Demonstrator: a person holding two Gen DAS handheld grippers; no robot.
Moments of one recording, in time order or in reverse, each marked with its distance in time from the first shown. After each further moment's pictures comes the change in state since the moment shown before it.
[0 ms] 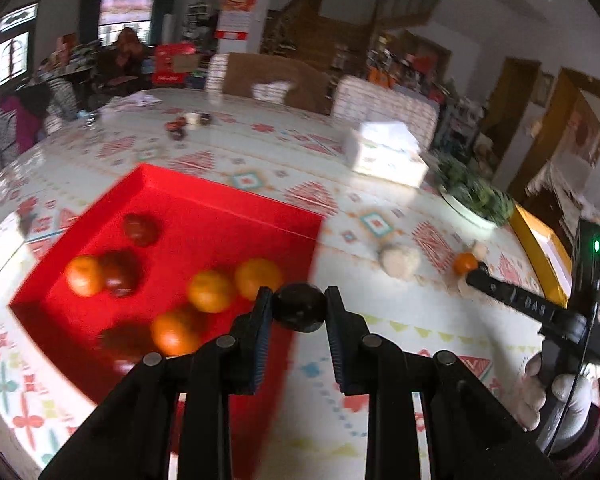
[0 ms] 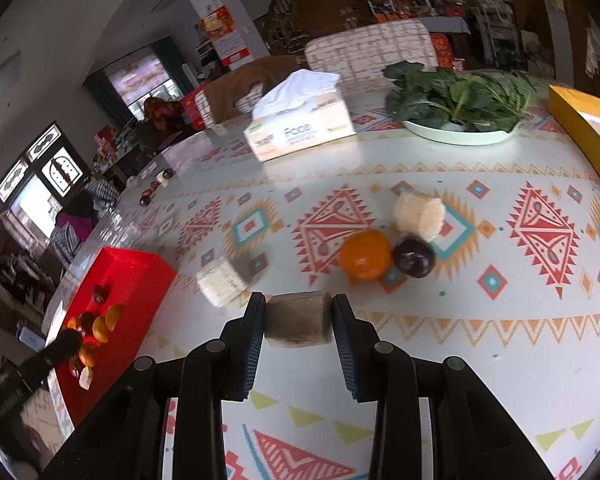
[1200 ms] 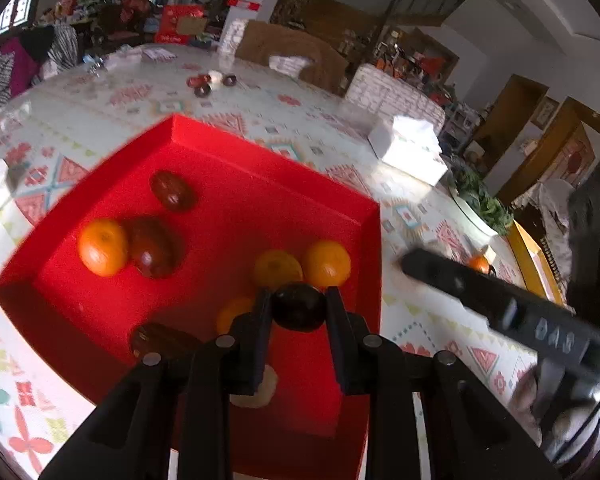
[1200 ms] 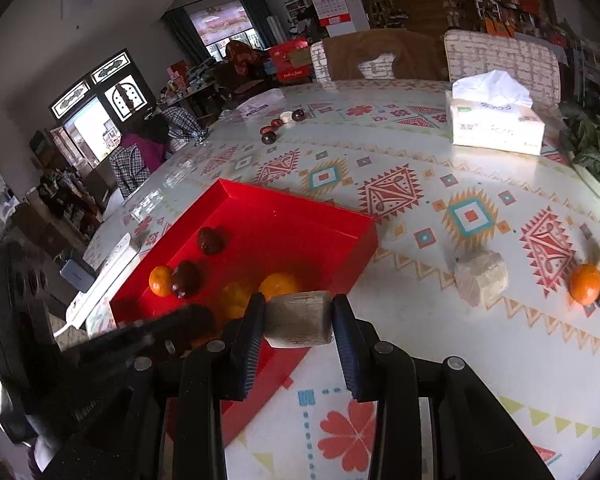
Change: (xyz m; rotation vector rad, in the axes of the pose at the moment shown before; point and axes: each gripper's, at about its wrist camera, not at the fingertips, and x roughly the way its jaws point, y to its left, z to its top) left arm 0.028 0.068 -0.005 -0.106 0.105 -0.123; right arm 0.042 0.171 -0.014 -0.235 0.135 0.181
